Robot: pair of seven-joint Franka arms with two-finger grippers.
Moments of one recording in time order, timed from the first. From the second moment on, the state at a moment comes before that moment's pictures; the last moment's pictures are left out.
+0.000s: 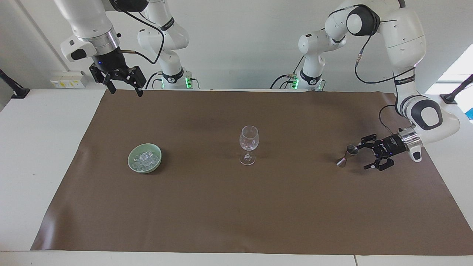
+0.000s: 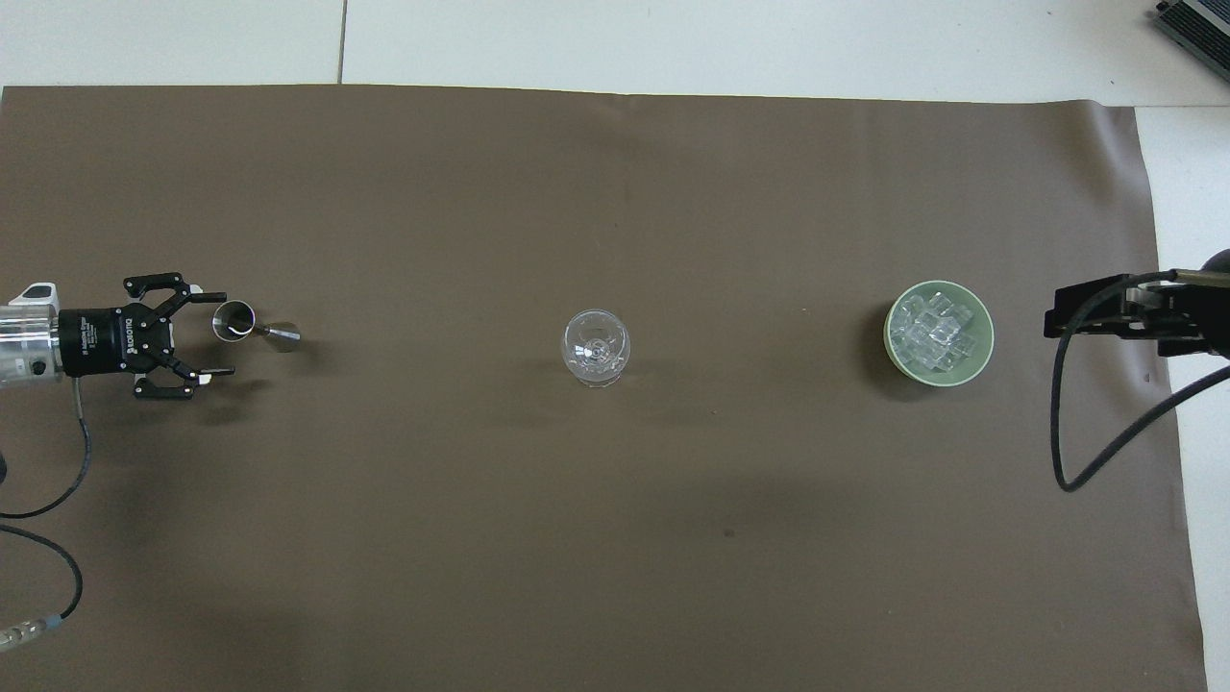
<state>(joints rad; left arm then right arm) 0.24 0.48 0.17 -1.90 -1.09 1.74 -0.70 0.06 -0.08 -0.05 -1.62 0.01 1.57 0.19</state>
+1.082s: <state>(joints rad) 0.25 0.48 0.17 -2.02 -1.31 1.64 -0.57 0.06 -0.08 -0.05 -1.62 0.01 1.57 0.19</state>
